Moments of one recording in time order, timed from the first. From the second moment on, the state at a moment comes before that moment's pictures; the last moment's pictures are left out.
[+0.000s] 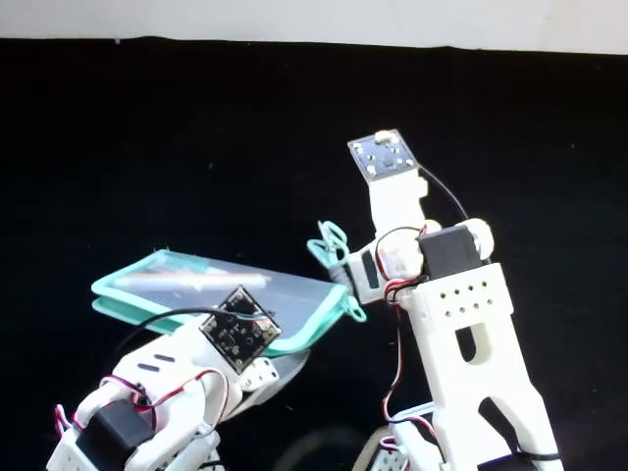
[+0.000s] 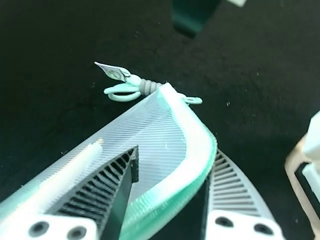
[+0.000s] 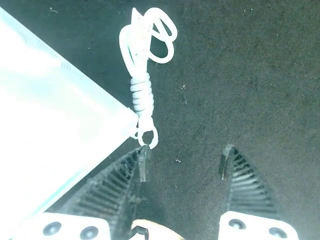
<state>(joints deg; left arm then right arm) 35.6 -96.9 66.0 80.0 -2.8 -19.6 -33.8 22.4 88.9 3.4</state>
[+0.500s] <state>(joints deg) 35.6 -97.0 45.8 85.0 -0.7 -19.6 -33.8 22.4 88.9 3.4</state>
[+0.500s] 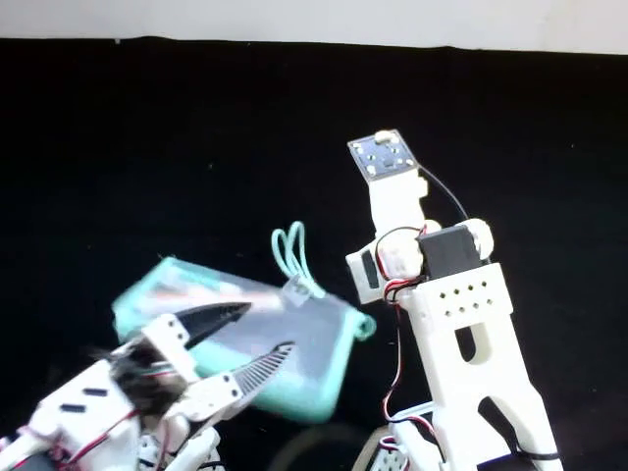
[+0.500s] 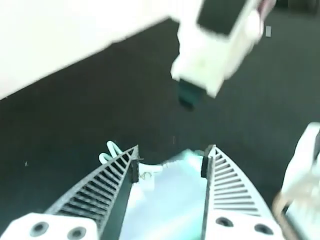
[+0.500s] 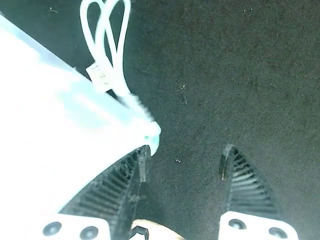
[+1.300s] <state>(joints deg) 25.2 -97.0 65.5 69.8 5.1 -19.6 -33.8 22.4 88.9 3.4</state>
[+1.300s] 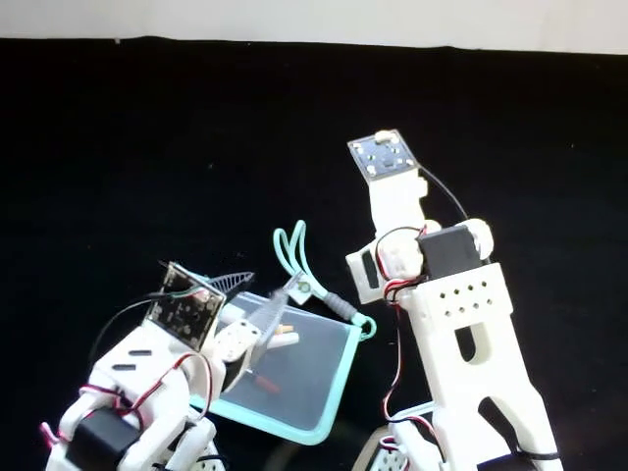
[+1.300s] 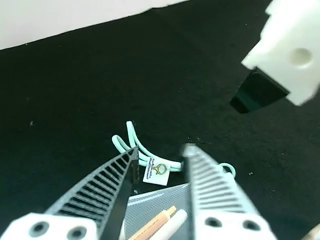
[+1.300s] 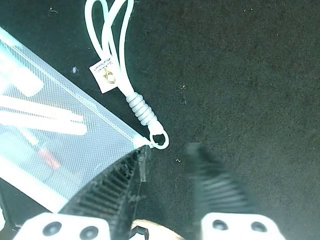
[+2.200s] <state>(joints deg) -19.1 -96.4 86.2 50.0 5.1 -11.5 -33.9 55.5 59.5 3.4</state>
